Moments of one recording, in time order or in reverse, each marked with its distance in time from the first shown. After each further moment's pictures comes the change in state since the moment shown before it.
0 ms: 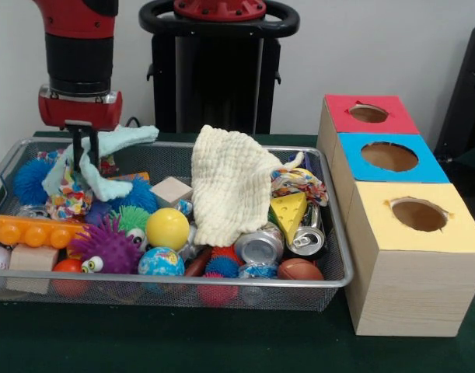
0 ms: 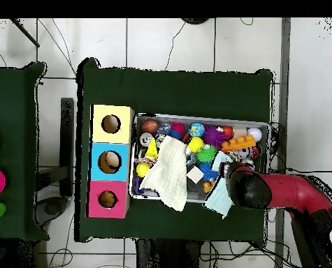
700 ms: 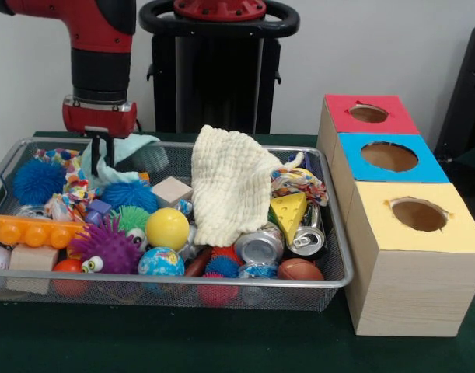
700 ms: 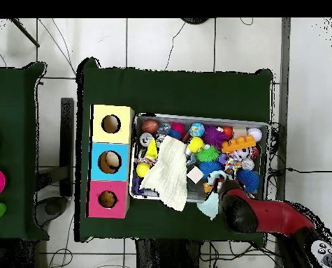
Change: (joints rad) arm 0.082 0.075 -0.232 0.103 0.001 -0.355 0.066
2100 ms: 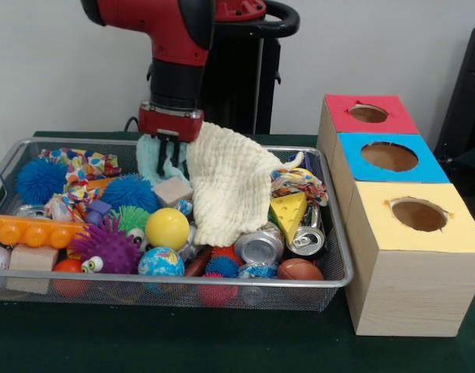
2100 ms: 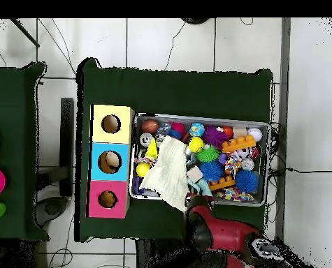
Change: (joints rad) arm 0.355 0.166 -0.349 0.121 0.259 -0.389 0.000
